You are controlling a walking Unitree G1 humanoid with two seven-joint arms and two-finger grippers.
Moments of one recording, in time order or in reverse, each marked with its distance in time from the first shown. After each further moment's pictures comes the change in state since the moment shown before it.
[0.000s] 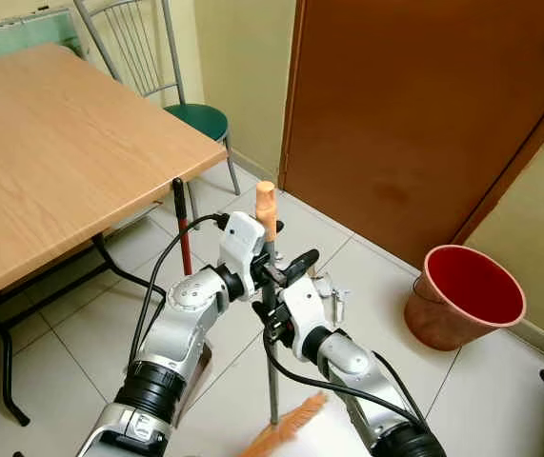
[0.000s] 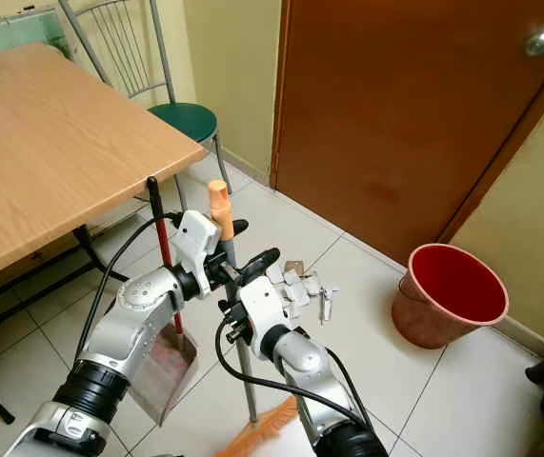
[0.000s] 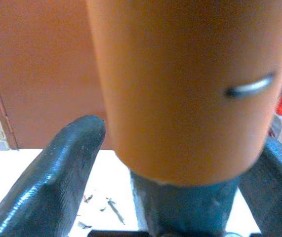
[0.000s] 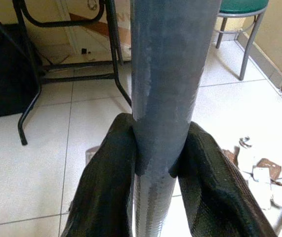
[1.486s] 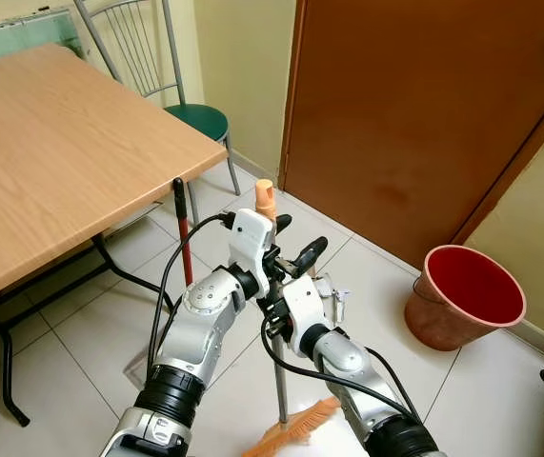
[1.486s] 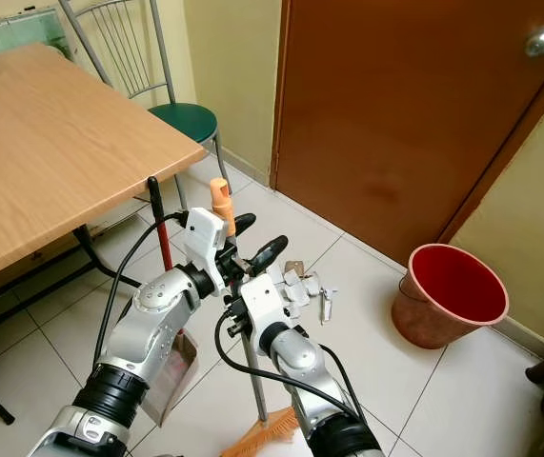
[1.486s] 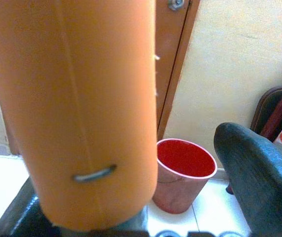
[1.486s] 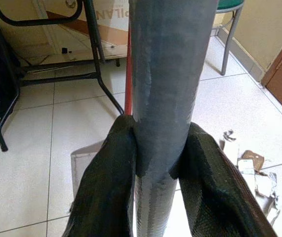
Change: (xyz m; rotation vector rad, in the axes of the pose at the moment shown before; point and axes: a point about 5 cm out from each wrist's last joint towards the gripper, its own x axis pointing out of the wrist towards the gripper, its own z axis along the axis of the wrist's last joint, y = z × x) left arm 0.013 -0.013 0.006 -0.066 -0.079 0.062; right arm 0.007 -0.005 -0.003 0.015 0.007 -0.089
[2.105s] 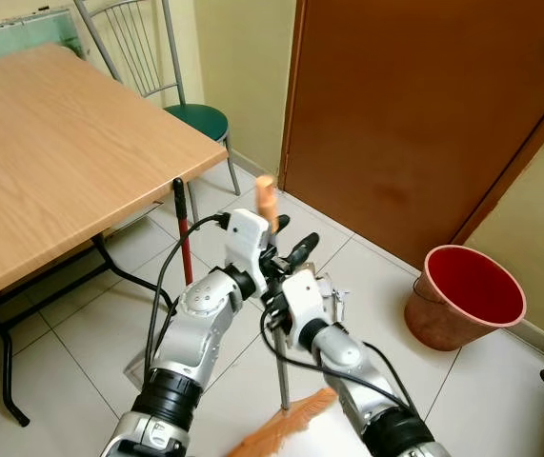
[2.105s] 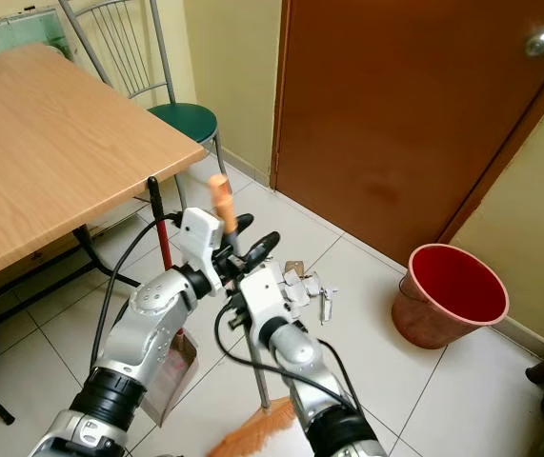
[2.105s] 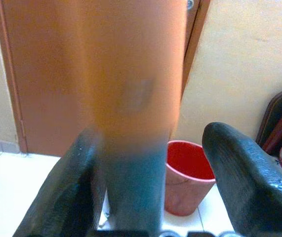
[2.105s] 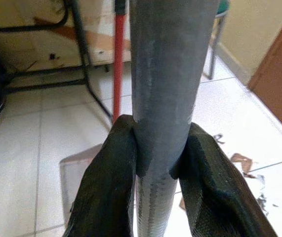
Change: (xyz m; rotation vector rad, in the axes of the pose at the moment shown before) left arm -0.006 0.003 -0.002 -0.001 -0.004 0.036; right arm 0.006 -0.009 0.008 -0.002 -0.024 -0.062
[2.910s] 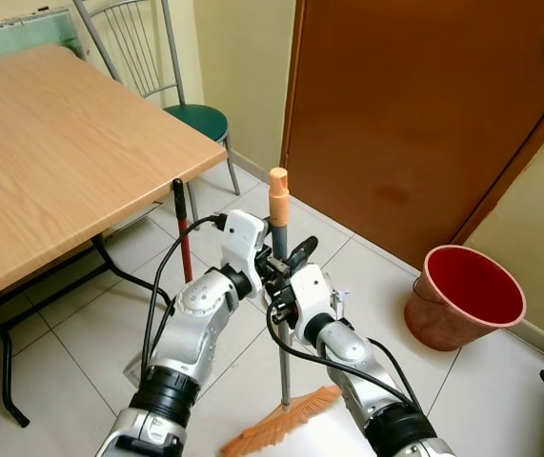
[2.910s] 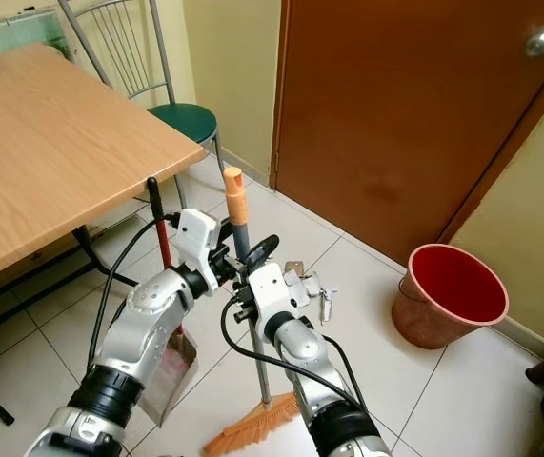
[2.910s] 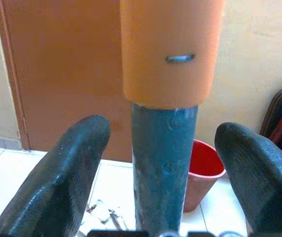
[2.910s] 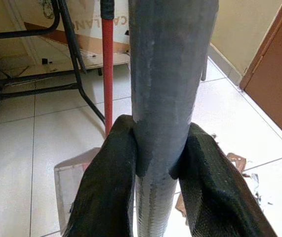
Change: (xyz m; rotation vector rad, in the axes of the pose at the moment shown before) left arm 0.004 0.004 0.000 0.011 0.015 -0.004; right arm 0.000 -0.003 0.000 0.007 -0.007 -0.009
